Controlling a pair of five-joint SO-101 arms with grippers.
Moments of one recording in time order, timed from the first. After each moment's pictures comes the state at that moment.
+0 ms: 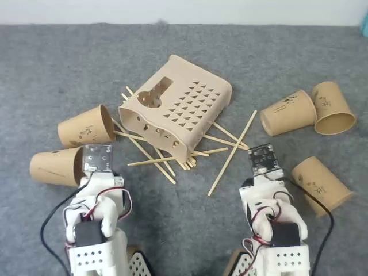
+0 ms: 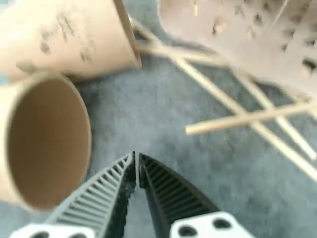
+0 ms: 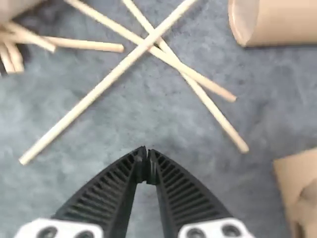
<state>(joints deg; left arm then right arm) -14.8 -103.4 96.6 68.7 -3.5 -7.0 -103.1 95.4 67.2 12.4</state>
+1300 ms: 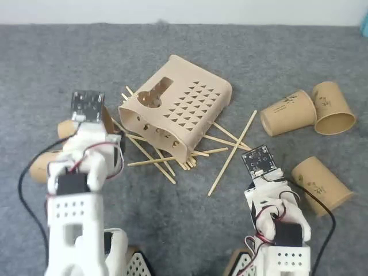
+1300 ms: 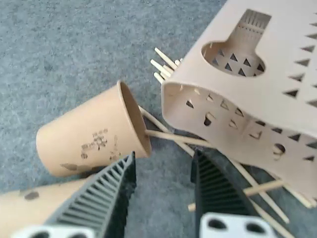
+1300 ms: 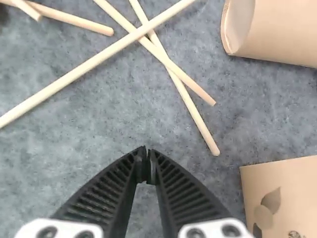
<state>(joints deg) -12.7 -54.5 59.4 55.6 -4.5 -1.9 -103.1 95.4 66.7 25.6</state>
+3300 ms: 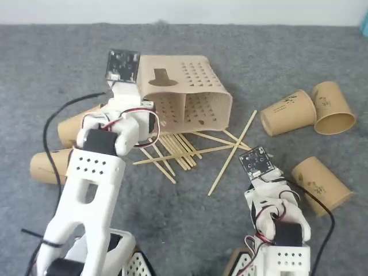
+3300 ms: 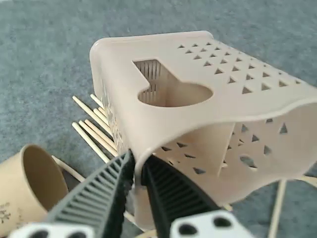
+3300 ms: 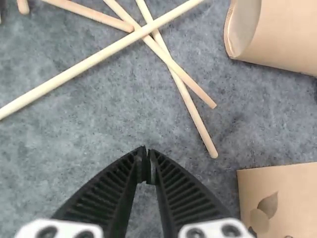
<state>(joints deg) 4.7 -32.2 35.5 54.9 8.7 -1.9 -103.1 95.4 66.7 28.7</state>
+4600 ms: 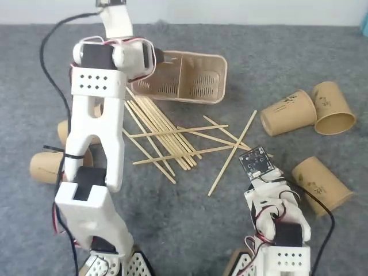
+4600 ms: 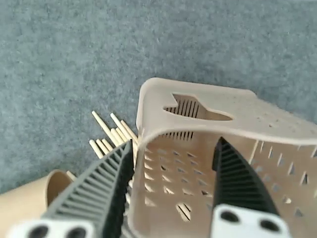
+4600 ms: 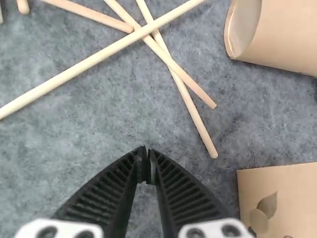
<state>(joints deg) -0.5 17.5 -35.6 84.5 14.7 -1.9 -103.1 95.4 66.7 28.8</state>
